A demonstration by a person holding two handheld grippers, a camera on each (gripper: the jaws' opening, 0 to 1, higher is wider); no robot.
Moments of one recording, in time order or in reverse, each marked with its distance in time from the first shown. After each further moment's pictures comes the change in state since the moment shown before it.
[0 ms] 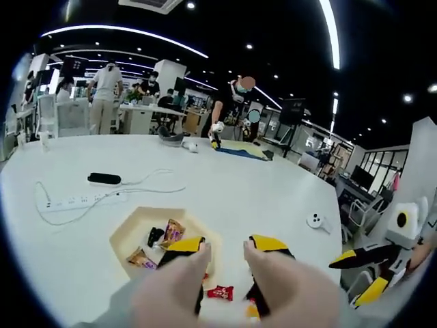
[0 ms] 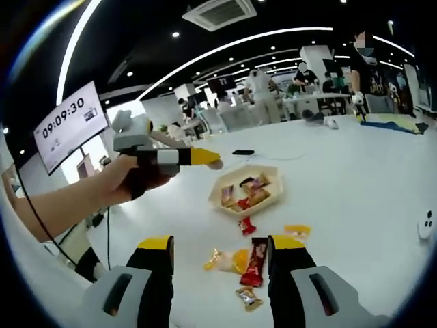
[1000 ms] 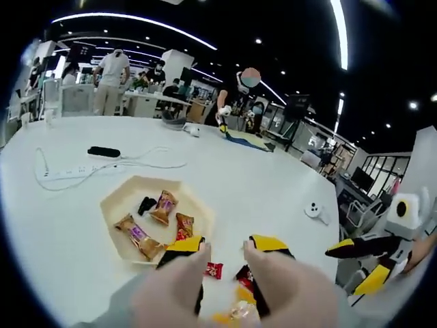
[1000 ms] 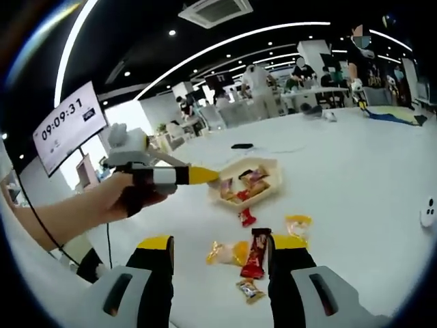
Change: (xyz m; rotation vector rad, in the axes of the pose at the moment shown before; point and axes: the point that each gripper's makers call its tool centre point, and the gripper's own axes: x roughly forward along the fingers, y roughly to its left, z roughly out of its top) left arm 0.000 -0.016 -0.048 -0.036 0.058 0.006; right arm -0.002 -0.010 -0.010 0.042 0.003 -0.021
